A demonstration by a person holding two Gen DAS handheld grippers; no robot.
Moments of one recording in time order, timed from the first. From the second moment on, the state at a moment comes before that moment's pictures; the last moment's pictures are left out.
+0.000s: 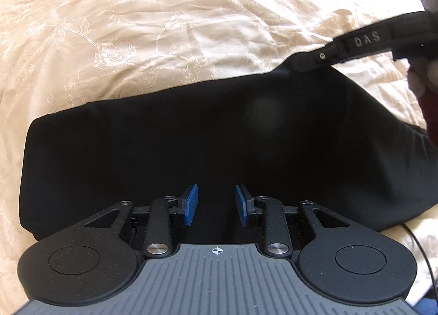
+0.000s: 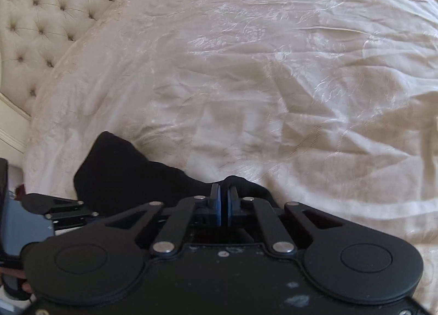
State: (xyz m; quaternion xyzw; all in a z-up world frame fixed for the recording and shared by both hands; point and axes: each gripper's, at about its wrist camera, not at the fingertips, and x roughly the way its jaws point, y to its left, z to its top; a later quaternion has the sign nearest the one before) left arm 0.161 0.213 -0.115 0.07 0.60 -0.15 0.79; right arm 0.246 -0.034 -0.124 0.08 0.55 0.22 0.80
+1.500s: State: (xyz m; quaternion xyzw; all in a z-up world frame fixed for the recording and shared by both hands) left arm 0.170 0.067 -0.133 0.22 0.48 -0.30 0.79; right arm 0.043 -0.135 -0.081 0.14 0.53 -0.07 0.83
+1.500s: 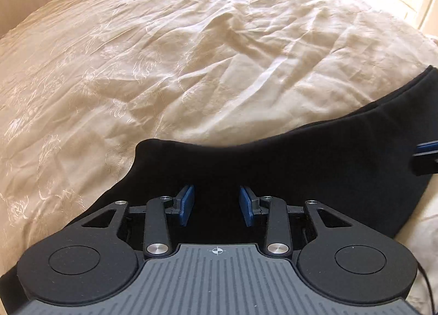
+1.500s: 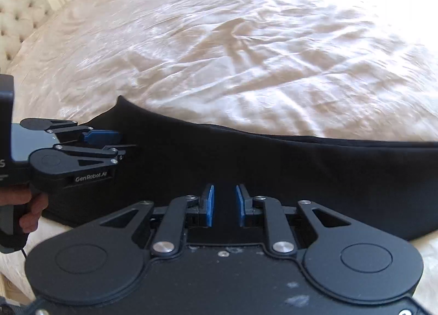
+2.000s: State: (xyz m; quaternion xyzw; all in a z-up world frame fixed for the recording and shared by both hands) left arm 0.180 0.079 -0.113 0.07 0.55 -0.14 0.82; right arm -0.033 -0.321 -0.066 0.16 0.47 -0.26 0.83
